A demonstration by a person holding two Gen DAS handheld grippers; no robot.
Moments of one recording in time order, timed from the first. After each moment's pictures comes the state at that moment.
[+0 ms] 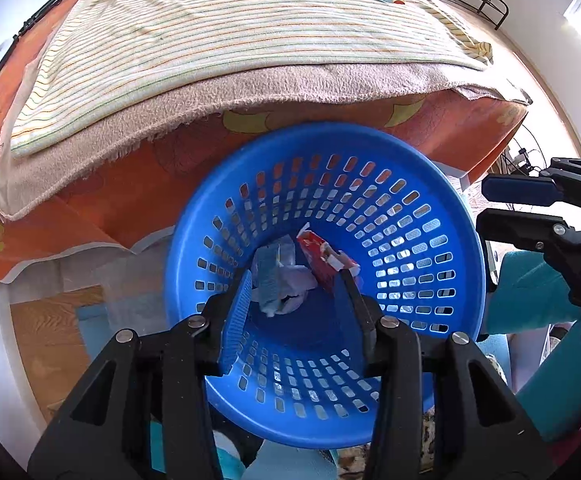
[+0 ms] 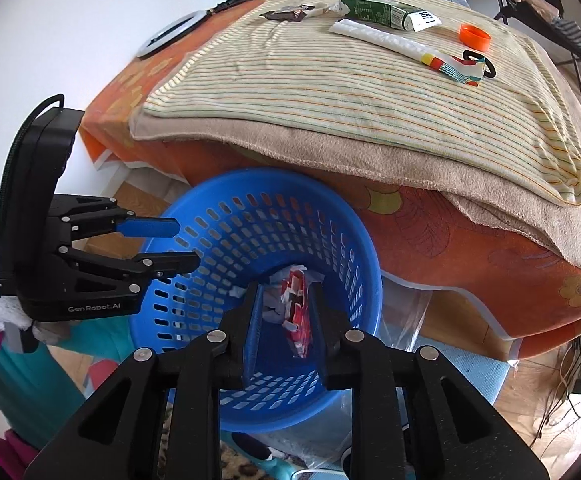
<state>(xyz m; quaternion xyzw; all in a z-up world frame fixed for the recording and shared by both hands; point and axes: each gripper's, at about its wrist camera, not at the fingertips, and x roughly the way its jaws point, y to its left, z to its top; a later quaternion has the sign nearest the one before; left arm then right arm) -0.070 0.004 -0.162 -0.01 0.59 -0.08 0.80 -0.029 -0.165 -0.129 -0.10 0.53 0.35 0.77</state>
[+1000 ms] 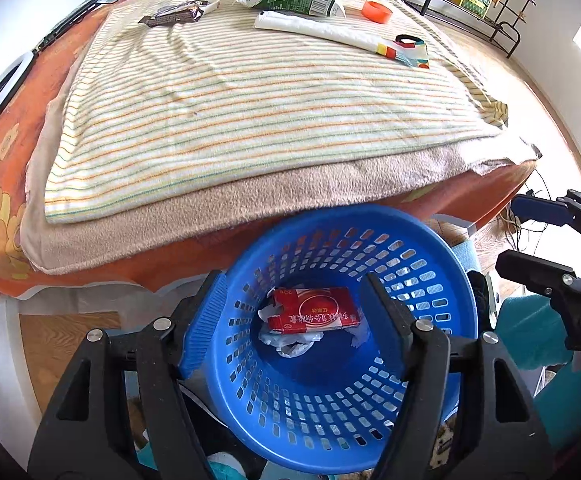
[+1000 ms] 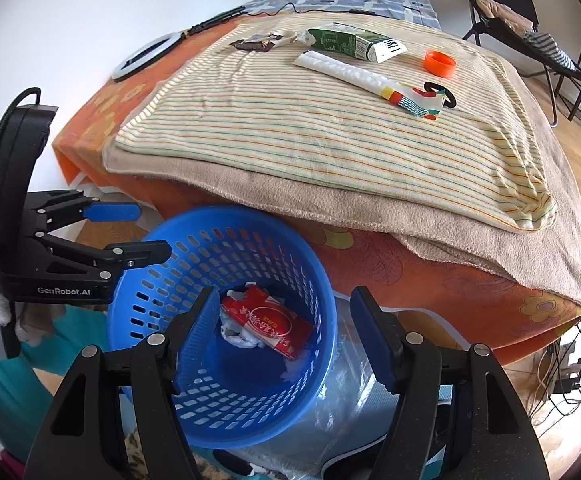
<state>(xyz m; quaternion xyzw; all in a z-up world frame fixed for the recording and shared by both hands) -0.034 0.019 -0.125 -0.03 0.55 -0.05 0.83 -0.007 -0.179 -0.107 -0.10 0.50 0.30 0.81</state>
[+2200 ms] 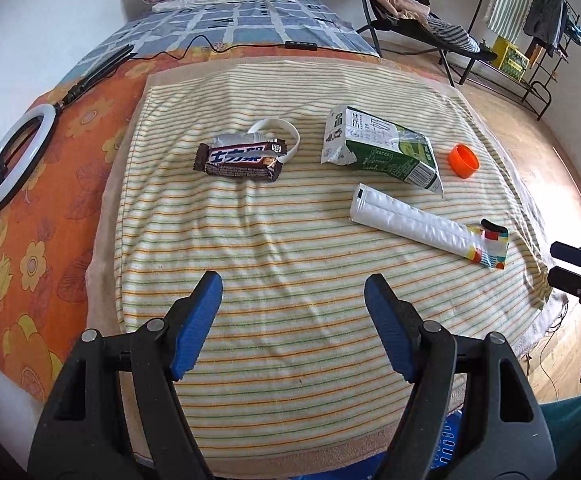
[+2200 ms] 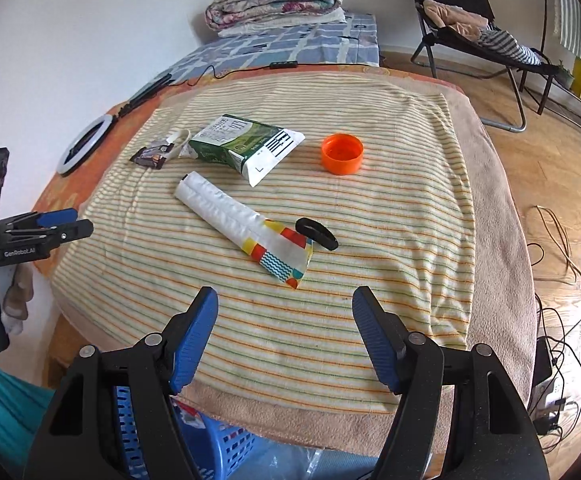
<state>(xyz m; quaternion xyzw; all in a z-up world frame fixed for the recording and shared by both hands) 0.131 0.104 -0.062 -0.06 0.49 0.02 0.87 0.166 -0.211 -0.057 -0.04 0.47 0.27 0.84</state>
